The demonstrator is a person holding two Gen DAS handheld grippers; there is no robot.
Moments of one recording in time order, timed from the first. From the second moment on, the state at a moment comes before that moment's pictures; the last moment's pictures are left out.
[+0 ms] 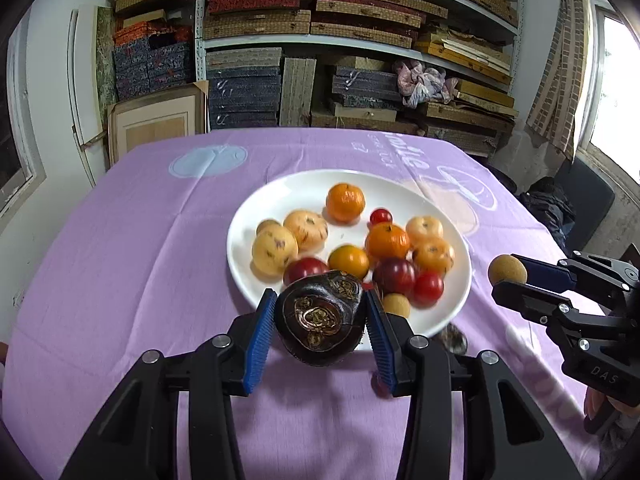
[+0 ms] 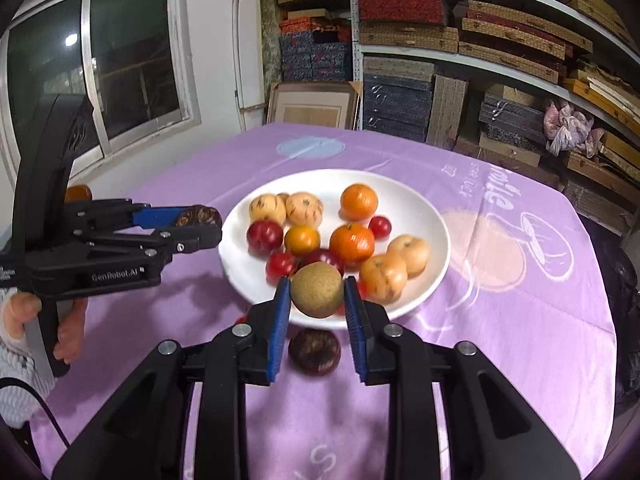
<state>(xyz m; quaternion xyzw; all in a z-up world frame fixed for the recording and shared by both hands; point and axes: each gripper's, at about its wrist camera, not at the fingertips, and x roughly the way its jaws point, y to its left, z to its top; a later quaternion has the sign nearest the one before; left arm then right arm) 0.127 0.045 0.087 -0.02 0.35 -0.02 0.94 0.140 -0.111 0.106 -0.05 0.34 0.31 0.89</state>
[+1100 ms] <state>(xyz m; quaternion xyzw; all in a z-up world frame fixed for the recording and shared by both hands) 0.108 0.045 0.072 -0.02 0.36 -0.03 0.93 0.123 -0.146 0.107 0.00 0.31 0.29 0.91</state>
